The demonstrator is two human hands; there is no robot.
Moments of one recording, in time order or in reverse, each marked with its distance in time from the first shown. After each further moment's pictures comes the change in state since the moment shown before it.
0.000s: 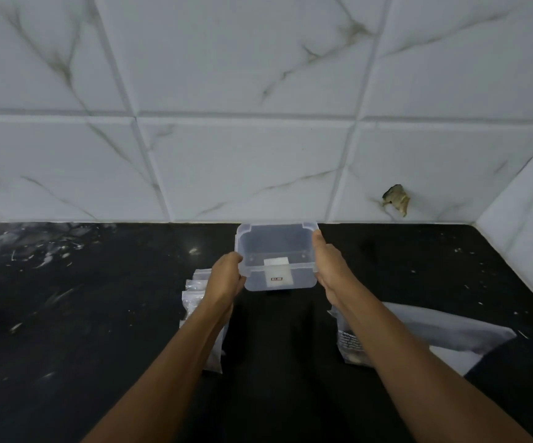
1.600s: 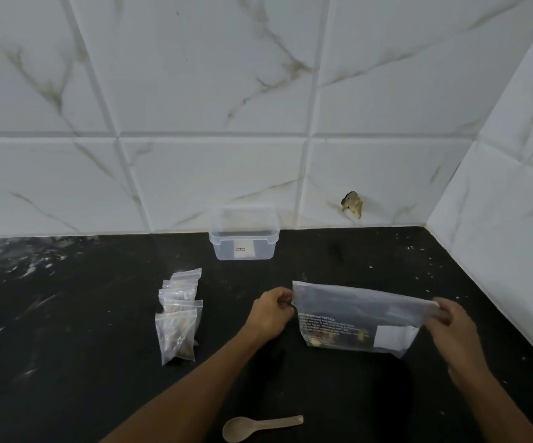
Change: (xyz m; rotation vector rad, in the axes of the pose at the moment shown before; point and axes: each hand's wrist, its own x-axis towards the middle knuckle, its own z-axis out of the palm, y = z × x) left_hand -0.052 -0.071 0.089 0.674 -0.381 0.321; right_hand -0.093 0.124 -0.230 -0.144 0.543 -0.125
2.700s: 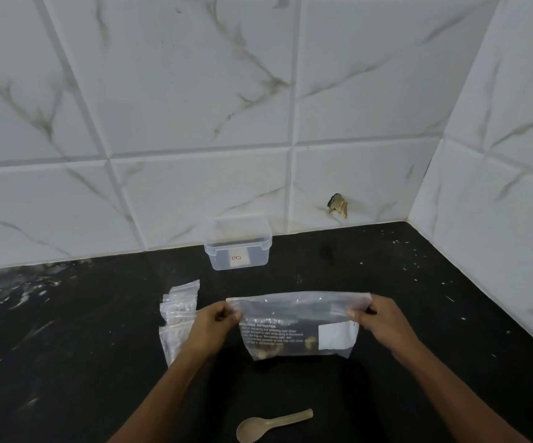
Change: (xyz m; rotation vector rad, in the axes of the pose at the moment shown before) left_hand -0.050 -0.053 -0.076 -0.109 0.182 0.033; right_hand -0.037 -0.015 0.057 -0.083 -0.391 -0.215
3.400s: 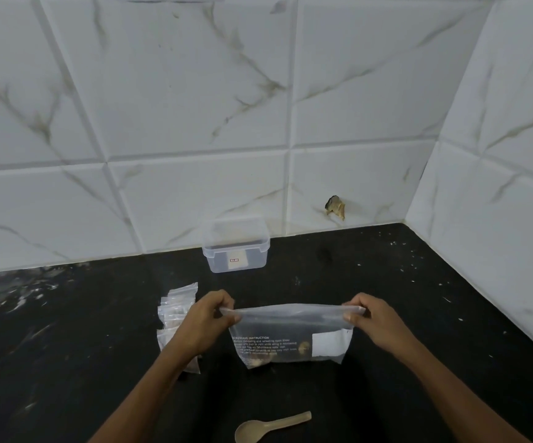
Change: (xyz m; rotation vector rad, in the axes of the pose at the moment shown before) left_hand 0.000 0.022 -0.025 0.256 -0.077 0.249; right_hand -0.001 -0.006 -0.005 -0.216 -0.100 -0.137
